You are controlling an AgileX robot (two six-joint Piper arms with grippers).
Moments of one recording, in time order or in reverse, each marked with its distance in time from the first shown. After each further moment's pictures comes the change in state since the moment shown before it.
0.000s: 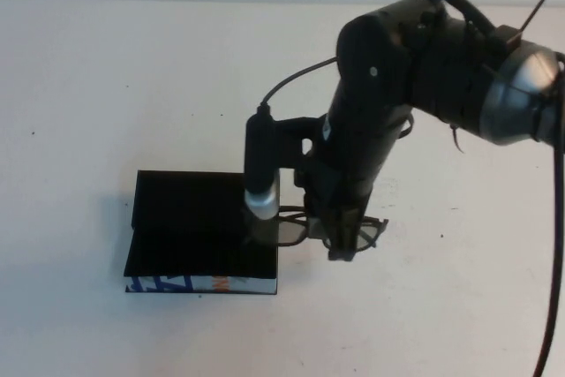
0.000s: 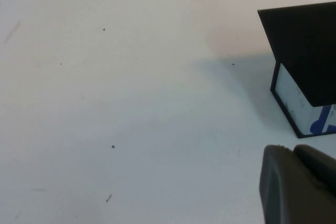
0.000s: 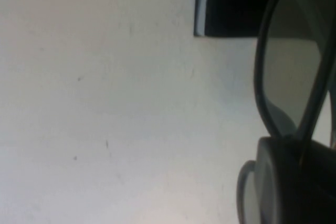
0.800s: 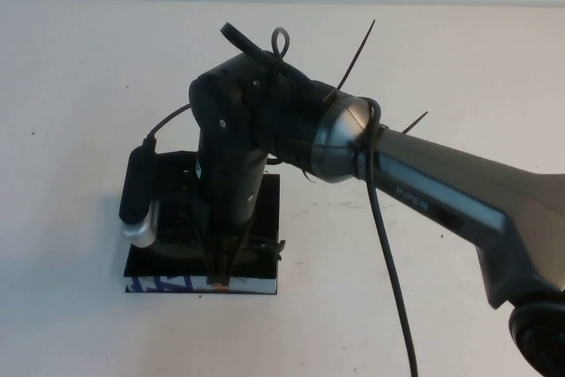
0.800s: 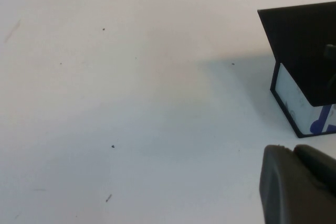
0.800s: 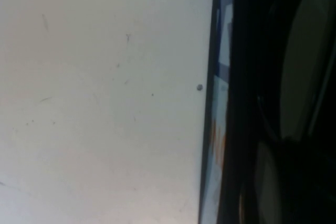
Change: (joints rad) right arm 0.179 0.316 -0.379 0.000 0.011 0.171; left arm 0.000 0.000 0.000 0.000 0.000 0.000
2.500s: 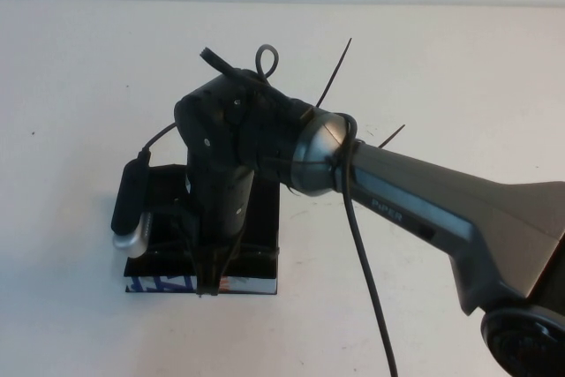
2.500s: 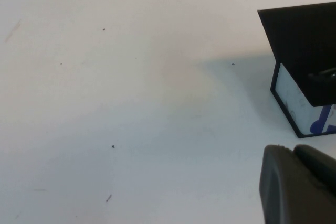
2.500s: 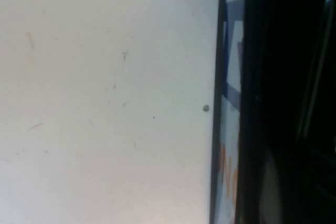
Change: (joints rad) right arm 0.019 0.055 -0.031 -0.025 -0.005 0.057; left arm 0.000 0.000 0.000 0.000 0.000 0.000
